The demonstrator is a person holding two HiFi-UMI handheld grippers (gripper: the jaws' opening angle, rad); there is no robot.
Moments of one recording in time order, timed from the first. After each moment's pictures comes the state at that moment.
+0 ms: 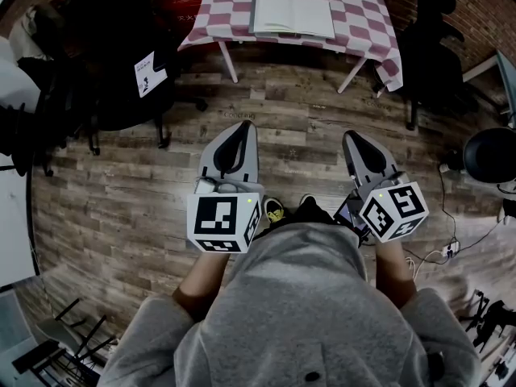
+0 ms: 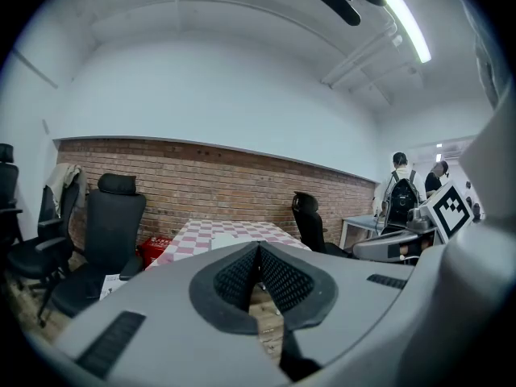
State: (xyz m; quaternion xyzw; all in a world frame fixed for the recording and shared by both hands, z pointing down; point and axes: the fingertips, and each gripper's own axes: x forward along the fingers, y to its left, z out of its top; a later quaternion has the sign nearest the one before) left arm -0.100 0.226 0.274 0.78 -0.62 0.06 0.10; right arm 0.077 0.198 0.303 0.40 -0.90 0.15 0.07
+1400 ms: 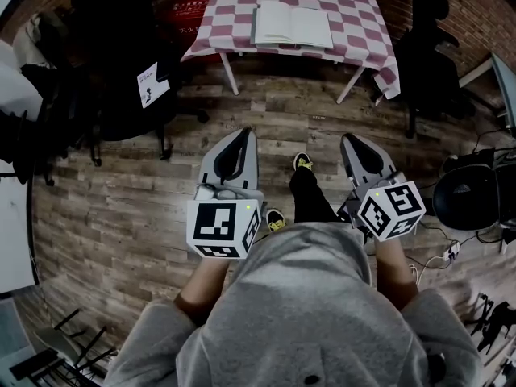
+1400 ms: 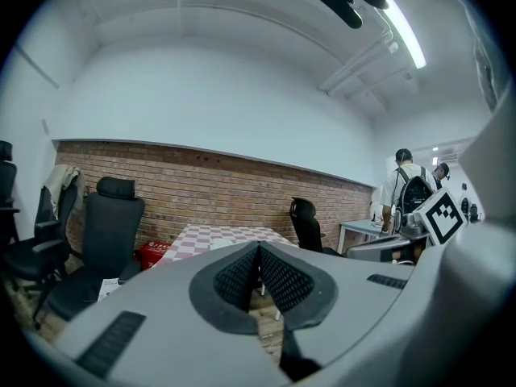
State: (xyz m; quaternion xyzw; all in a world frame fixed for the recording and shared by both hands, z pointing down) left arm -0.108 0.235 0.264 0.78 -0.61 0.05 0.09; right arm 0.067 0.200 0.300 0.41 -0.90 0.13 0.08
